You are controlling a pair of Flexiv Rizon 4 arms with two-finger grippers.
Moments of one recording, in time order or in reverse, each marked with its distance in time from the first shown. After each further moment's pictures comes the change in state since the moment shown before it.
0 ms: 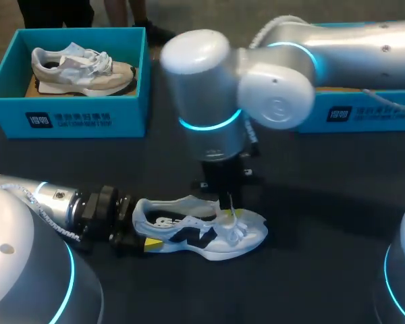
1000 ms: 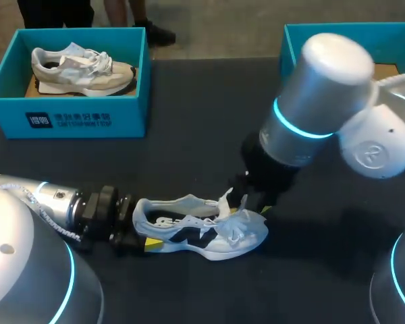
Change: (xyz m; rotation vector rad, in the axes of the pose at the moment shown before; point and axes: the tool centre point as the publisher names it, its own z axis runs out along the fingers) left arm 0.000 0.000 0.001 -0.001 -0.001 0.000; right arm -0.025 -0.003 -0.014 -0.126 0.457 -0.323
